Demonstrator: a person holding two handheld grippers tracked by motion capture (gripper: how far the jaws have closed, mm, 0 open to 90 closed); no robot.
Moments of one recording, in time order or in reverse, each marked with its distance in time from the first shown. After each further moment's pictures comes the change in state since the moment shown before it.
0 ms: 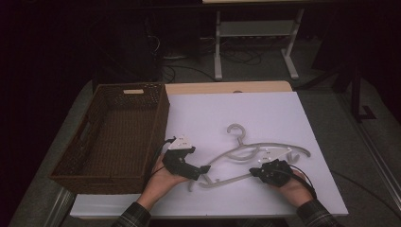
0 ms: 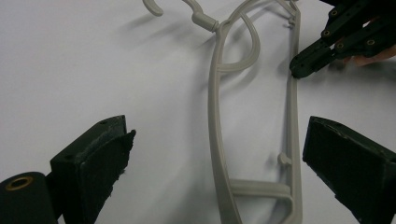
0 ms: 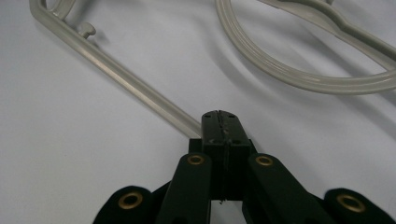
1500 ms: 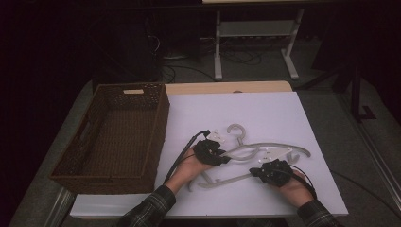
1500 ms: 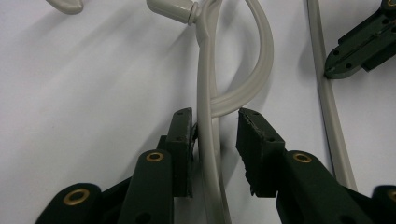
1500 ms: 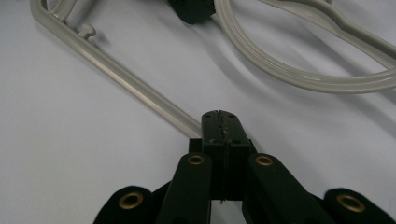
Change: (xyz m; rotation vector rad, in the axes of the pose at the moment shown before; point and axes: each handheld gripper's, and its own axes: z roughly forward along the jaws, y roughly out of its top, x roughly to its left) left arm 0.003 0.031 0.090 0.186 -0.096 0.132; right arm -0.001 -0.001 0.000 -0.001 0.004 0.004
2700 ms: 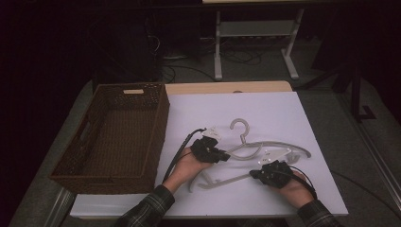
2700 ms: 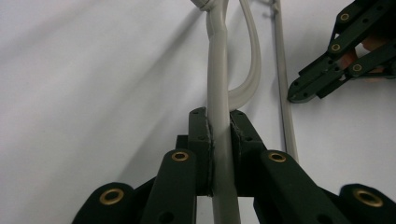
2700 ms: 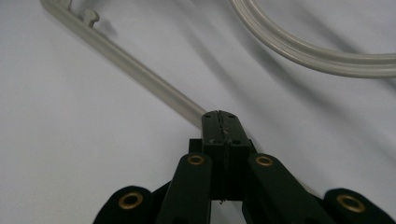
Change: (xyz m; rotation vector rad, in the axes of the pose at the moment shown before) left arm -0.003 0.005 -0.019 -0.054 -0.052 -0.054; right arm 0.003 -0.002 0.000 0.023 0.018 -0.017
